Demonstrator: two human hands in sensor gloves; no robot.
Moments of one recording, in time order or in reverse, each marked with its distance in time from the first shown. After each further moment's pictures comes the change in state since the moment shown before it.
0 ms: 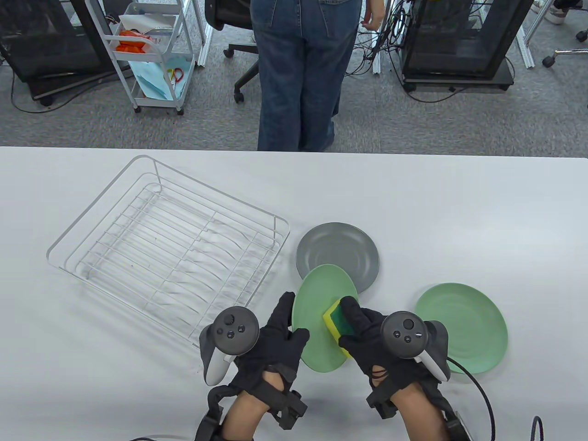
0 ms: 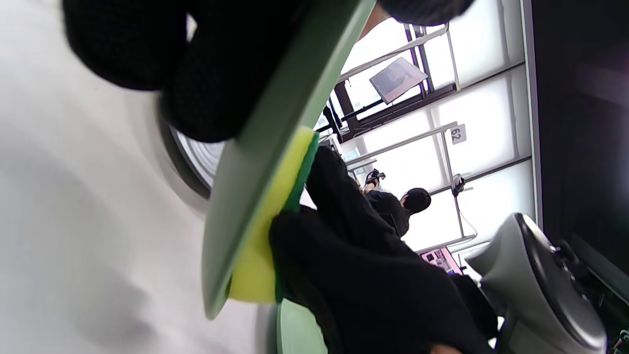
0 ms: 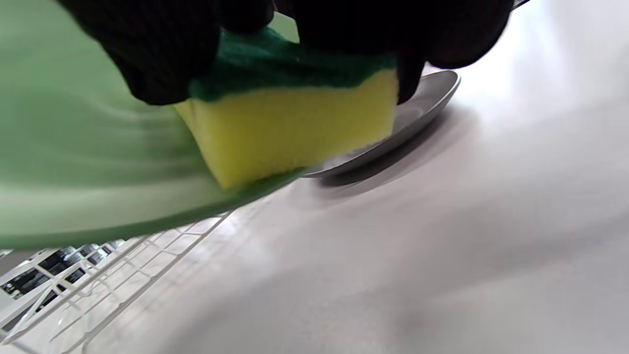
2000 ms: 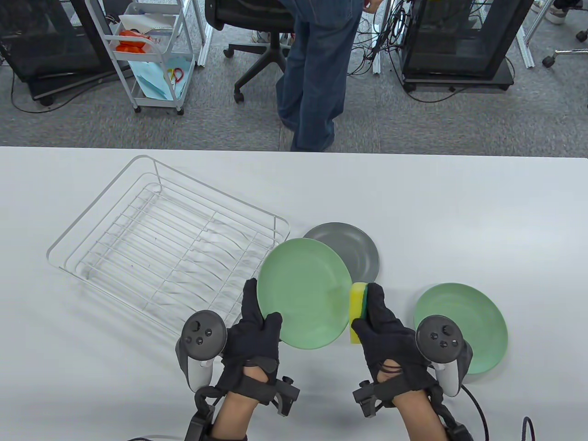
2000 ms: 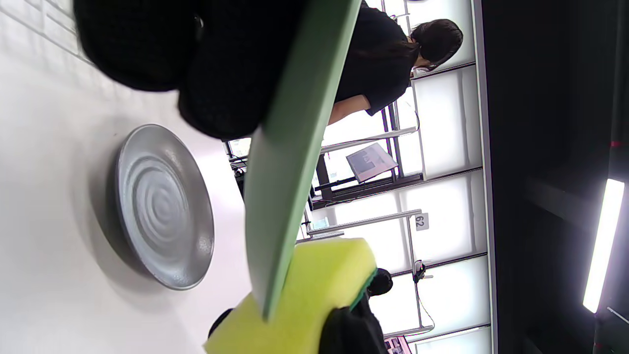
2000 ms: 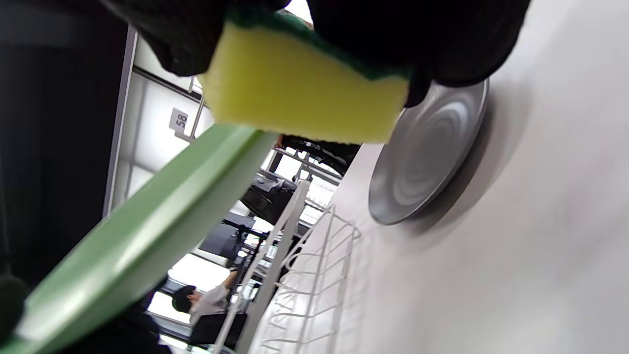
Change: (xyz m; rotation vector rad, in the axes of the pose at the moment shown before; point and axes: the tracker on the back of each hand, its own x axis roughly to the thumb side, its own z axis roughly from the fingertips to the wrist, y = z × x) left_hand -0.008 0.033 0.013 0.239 -0.058 0.204; right_hand -0.007 -0.013 0.016 -0.108 0.080 -0.654
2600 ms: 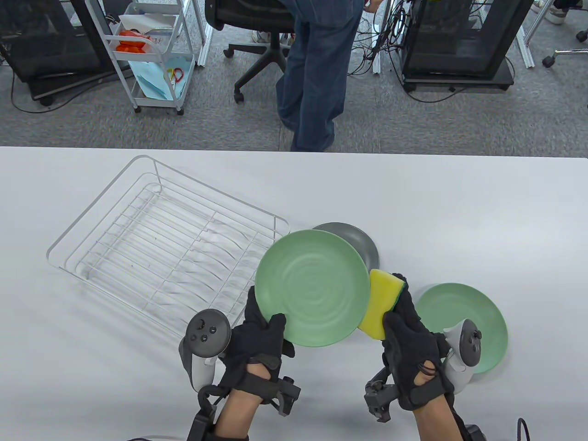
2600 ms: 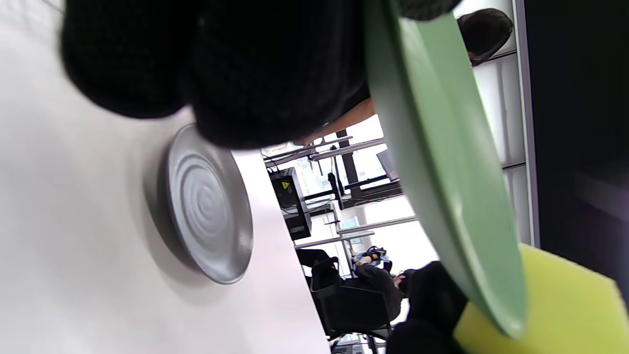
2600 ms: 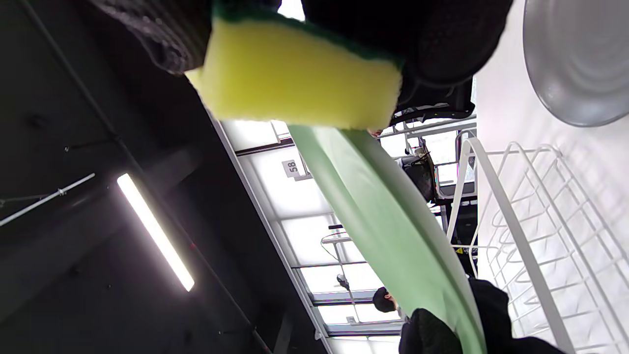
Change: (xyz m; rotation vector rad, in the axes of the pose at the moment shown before) left_hand -0.016 -0.006 -0.003 -0.007 0.118 -0.053; right_hand 0.013 -0.014 0.005 0.083 -0.215 -0.558
